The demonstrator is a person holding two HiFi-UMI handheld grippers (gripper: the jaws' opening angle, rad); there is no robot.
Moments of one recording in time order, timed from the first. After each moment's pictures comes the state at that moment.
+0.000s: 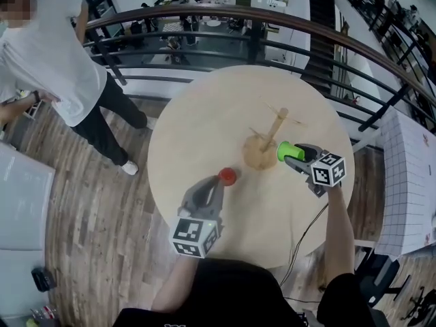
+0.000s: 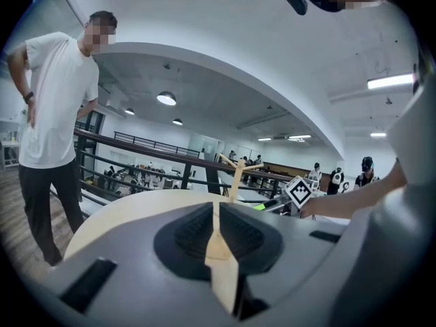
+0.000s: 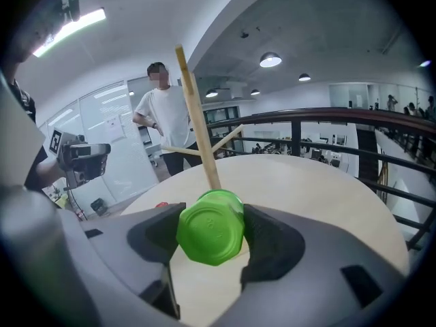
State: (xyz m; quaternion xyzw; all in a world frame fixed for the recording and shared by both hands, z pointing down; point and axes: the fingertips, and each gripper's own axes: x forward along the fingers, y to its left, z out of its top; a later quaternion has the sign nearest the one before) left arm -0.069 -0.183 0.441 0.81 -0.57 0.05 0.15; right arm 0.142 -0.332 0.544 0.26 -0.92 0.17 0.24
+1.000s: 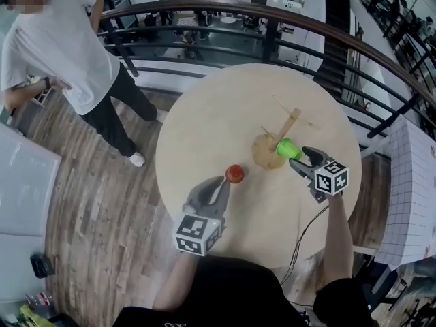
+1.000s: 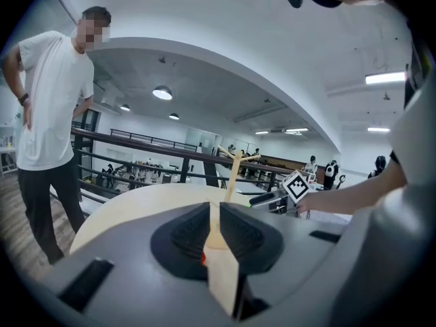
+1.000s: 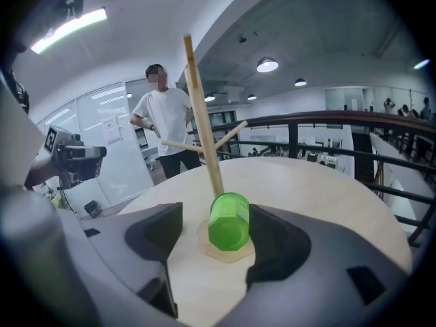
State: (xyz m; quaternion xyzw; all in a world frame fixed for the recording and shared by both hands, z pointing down) left arm -0.073 -0.168 0.454 0.81 -0.56 0.08 0.16; right arm 0.132 -0.324 0.549 0.28 -0.92 0.16 0.22
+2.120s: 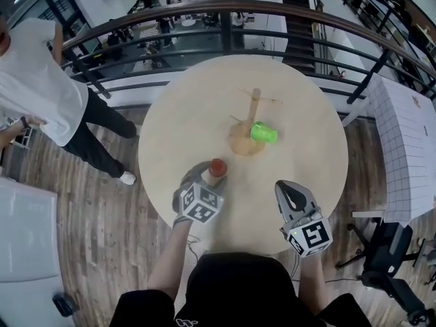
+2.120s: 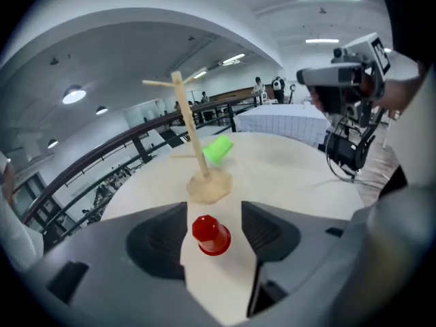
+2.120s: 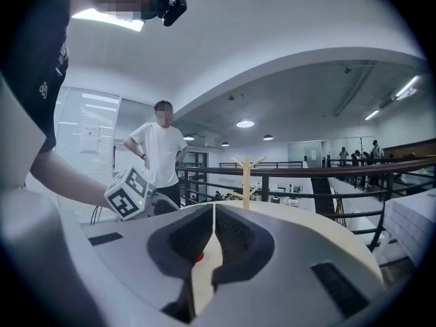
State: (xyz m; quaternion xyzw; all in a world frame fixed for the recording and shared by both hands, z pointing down) left arm -0.034 -0.199 0.576 0.84 -0.37 0.39 0.02; right arm 0.117 -0.139 0.439 0.45 -0.89 0.03 0.08
